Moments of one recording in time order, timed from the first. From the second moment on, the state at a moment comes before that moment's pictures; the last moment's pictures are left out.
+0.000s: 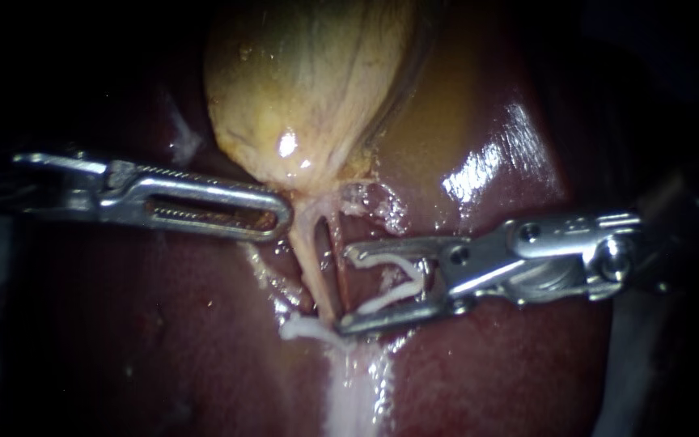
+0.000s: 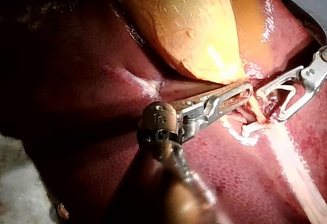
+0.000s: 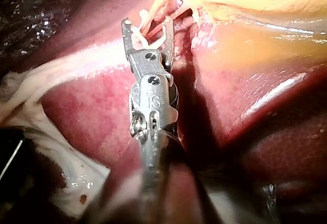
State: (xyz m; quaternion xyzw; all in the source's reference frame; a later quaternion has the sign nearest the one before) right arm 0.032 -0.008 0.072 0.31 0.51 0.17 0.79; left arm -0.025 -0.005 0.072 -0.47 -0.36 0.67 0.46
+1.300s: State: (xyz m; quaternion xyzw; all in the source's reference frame) right arm 0.036 -0.011 0.077 0.36 0.48 0.22 0.77; left arm -0.025 -0.005 0.072 -0.47 -0.35 0.67 0.46
